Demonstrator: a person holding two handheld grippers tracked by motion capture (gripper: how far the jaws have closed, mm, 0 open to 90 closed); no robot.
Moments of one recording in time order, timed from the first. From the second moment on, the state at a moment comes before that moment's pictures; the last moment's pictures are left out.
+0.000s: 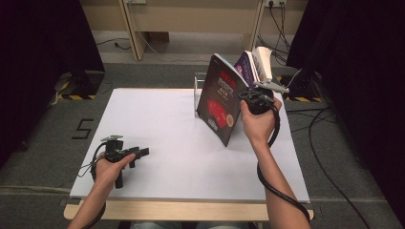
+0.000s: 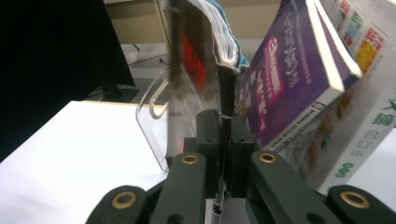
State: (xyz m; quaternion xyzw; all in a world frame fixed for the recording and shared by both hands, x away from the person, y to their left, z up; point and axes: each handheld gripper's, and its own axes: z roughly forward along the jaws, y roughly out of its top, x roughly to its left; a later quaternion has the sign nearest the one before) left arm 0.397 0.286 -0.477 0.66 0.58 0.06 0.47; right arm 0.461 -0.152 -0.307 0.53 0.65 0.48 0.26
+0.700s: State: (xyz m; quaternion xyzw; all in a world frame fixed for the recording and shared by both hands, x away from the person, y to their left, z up) left arm 0.396 0.289 -0.475 0.66 0.58 0.06 0.47; right arm 0.468 -0.128 -0.292 0.51 0.64 0.51 0.29
